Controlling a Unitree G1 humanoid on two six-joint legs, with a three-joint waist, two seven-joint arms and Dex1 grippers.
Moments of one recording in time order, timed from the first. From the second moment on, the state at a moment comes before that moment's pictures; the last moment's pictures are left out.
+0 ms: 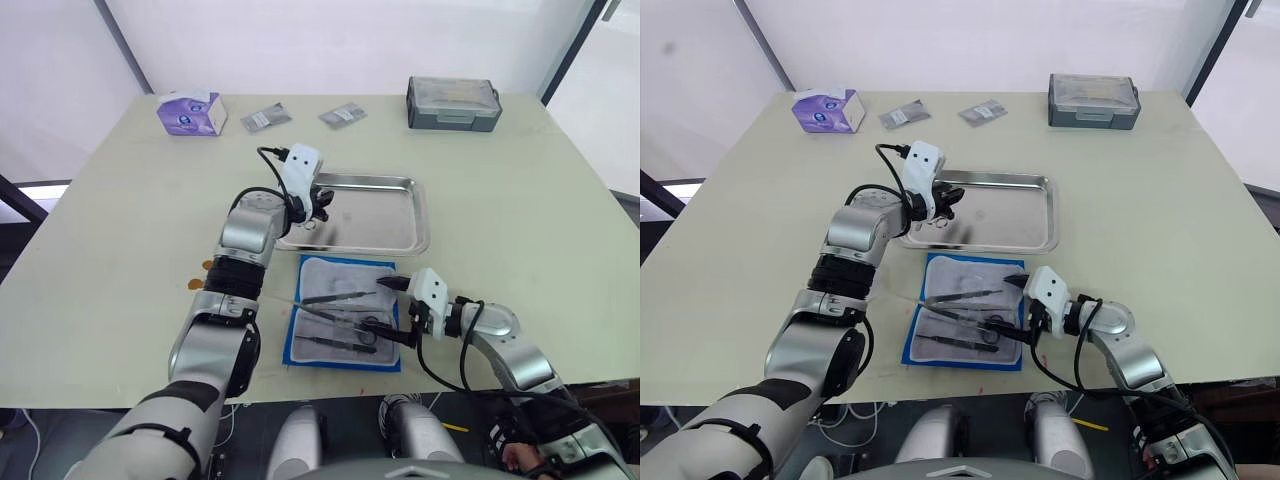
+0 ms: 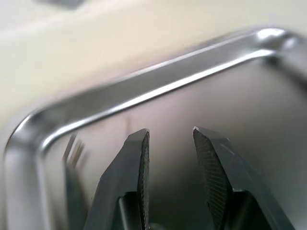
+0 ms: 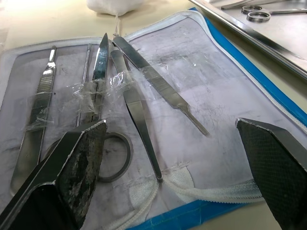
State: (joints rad) left arm -0.86 0.30 -0.05 0.39 -0.12 0.66 -0.52; right arm -0.17 -0.37 0.31 0.01 0.18 0.12 0.89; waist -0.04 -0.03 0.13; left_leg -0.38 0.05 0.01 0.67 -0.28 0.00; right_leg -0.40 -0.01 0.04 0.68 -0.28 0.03
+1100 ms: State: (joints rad) left arm -0.57 0.66 -0.26 0.30 -0.18 0.18 -1.44; right arm -0.18 -0.39 0.30 0.02 0.18 0.11 0.94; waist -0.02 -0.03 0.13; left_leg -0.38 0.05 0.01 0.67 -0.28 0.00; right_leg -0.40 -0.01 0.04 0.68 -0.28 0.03
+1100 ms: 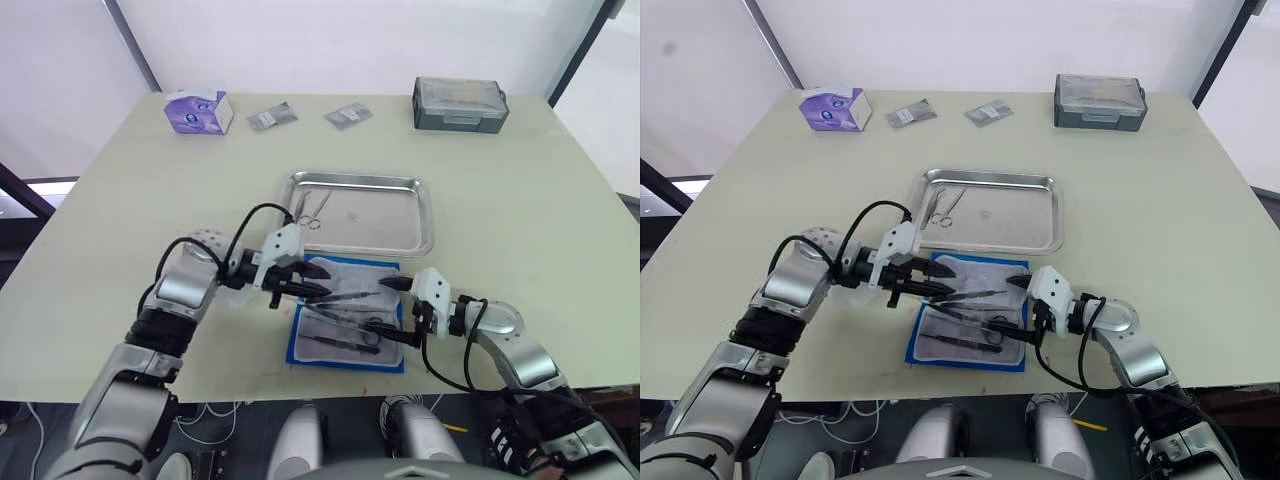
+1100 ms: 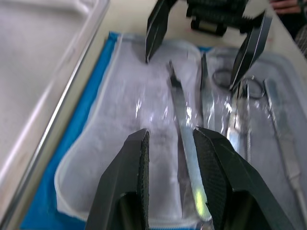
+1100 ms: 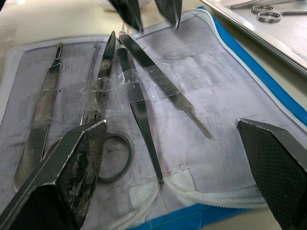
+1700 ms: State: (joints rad) left arm -0.59 0.67 -0.29 0.39 -0.11 0.01 -1.48; right arm -0.18 -0.40 0.30 0.02 0.18 0.11 0.93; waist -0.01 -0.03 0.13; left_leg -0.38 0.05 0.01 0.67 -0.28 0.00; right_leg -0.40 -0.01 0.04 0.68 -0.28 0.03
